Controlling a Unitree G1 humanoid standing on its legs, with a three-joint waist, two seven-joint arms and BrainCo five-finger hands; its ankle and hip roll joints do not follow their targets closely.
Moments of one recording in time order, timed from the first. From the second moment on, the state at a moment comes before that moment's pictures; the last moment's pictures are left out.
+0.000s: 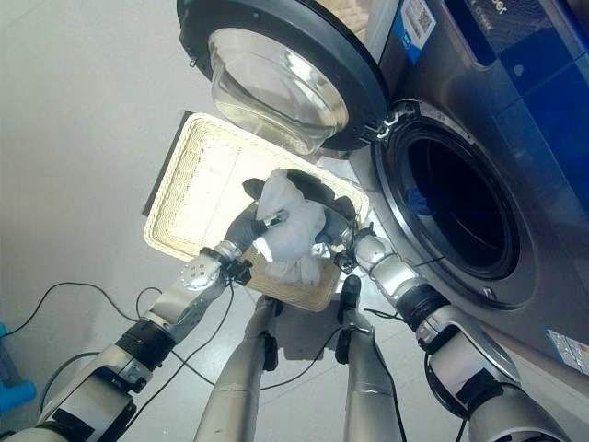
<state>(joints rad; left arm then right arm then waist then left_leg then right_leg) -0.70 0.43 -0.52 0.38 -0.56 -0.18 -0.09 -0.93 -0.48 0.64 0.68 0.27 -0.11 0.16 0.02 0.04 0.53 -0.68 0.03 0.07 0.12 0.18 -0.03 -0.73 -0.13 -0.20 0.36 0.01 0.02</state>
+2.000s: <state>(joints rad) -0.82 0.41 -0.67 0.35 -0.44 -0.14 -0.14 -0.78 -0.30 0.25 0.82 1.51 -0.39 0.28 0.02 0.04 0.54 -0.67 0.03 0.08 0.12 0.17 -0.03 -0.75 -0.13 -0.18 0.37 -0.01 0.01</state>
